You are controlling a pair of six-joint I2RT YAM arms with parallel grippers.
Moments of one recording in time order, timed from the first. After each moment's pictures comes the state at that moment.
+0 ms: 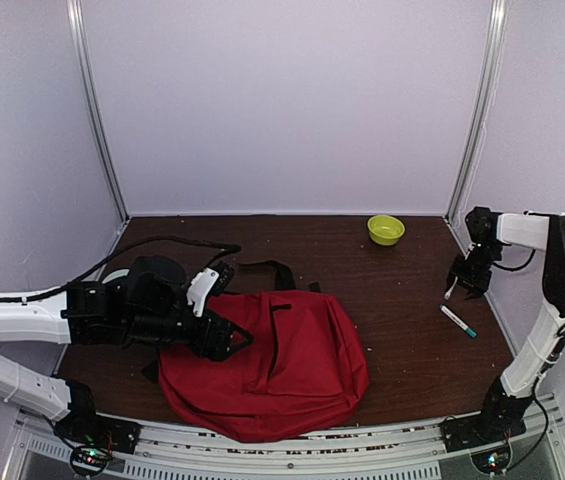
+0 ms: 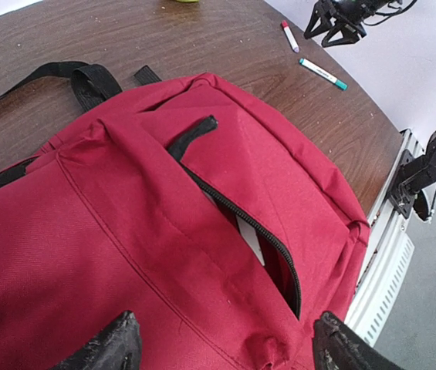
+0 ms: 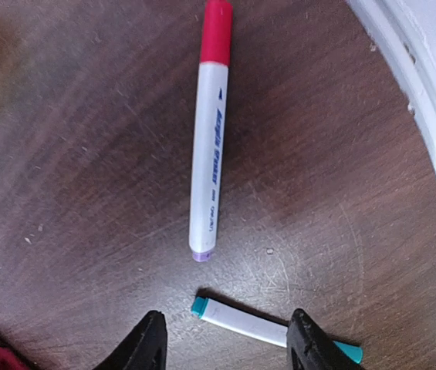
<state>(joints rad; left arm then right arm) -1.09 1.12 0.77 -0.29 0.00 -0.47 -0.10 1.73 1.18 -0.81 -0.04 0.51</state>
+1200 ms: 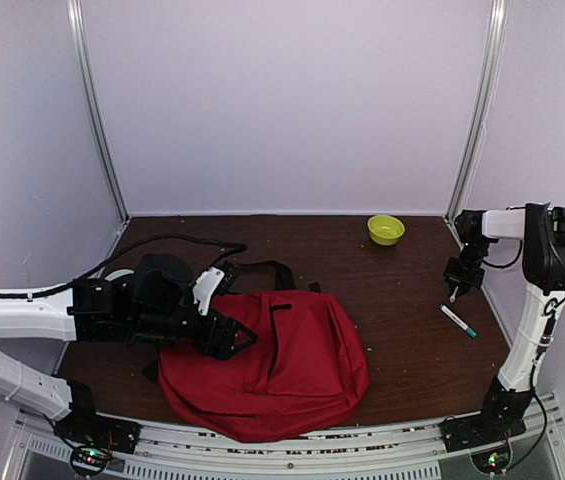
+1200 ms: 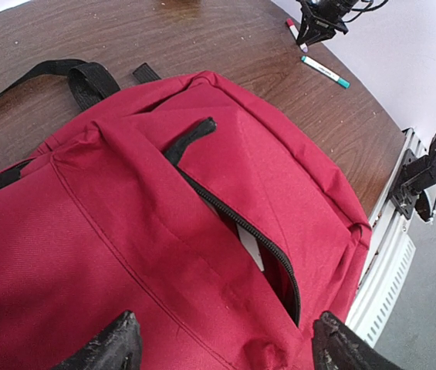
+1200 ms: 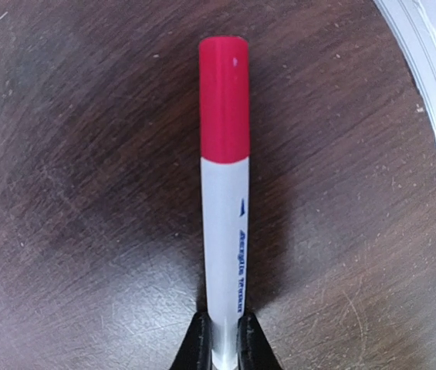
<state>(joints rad) -1.09 1.16 0.80 -0.29 0.00 -0.47 -0.10 1.97 1.35 -0.84 0.05 0.50</state>
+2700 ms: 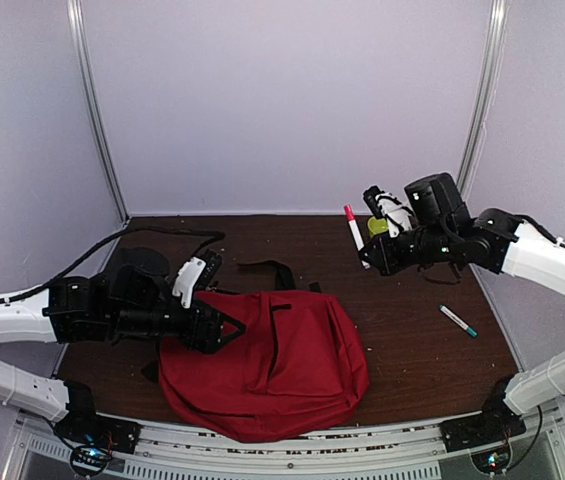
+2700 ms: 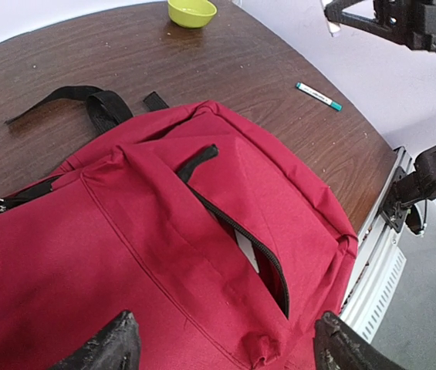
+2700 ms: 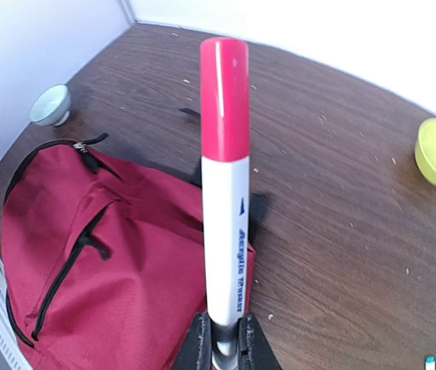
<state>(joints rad) -1.09 1.04 0.80 -0.34 -0.04 -0.47 0.72 1.28 1.17 -0.55 0.01 0.22</state>
